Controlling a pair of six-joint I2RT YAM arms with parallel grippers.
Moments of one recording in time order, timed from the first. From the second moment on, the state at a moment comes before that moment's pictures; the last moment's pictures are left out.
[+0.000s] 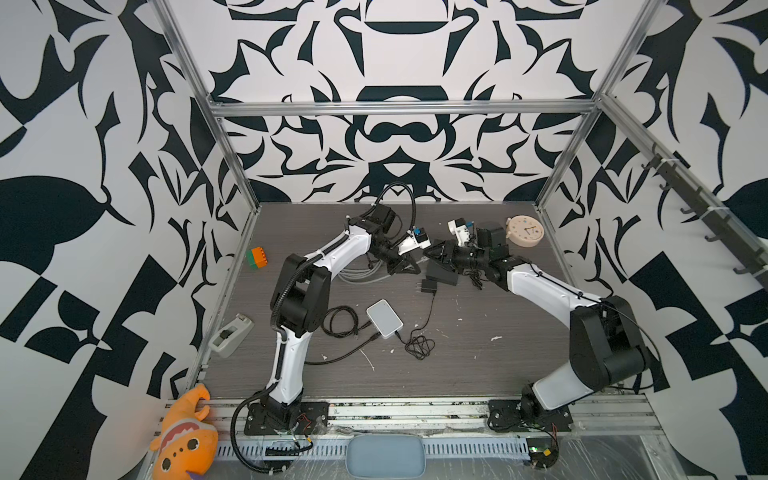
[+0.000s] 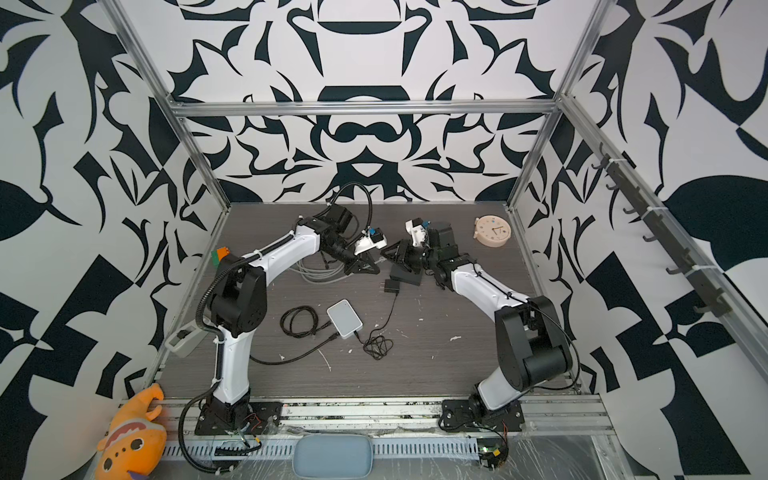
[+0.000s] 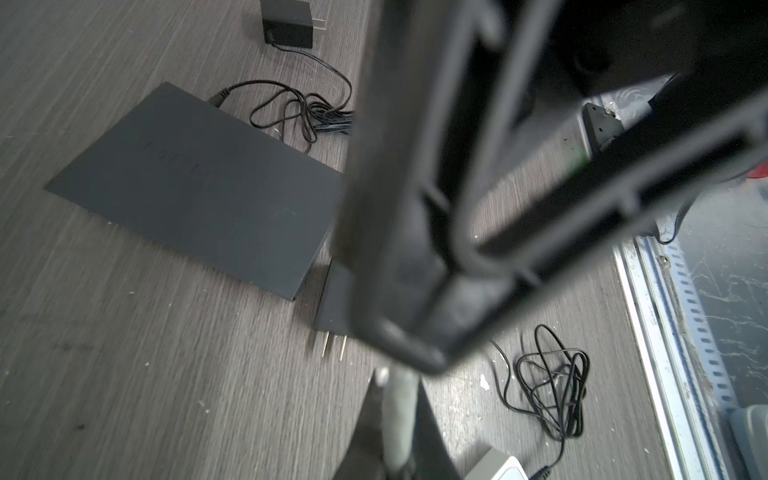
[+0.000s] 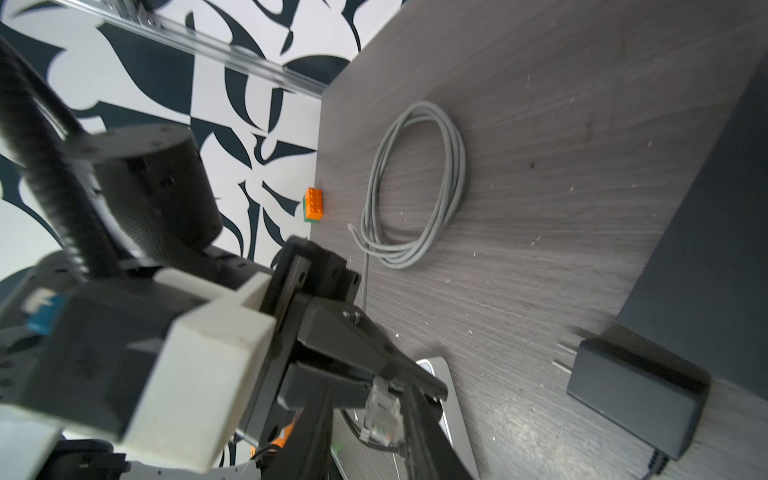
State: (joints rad) left arm -0.55 2.11 1.75 -0.81 0.84 0.71; right arm 0.31 1.56 0.99 0.02 -0.75 0.84
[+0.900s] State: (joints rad) left arm -0.56 2.09 1.71 -0.75 0.73 0.70; right arm 0.32 1.60 1.00 -0.02 -0.72 0.83
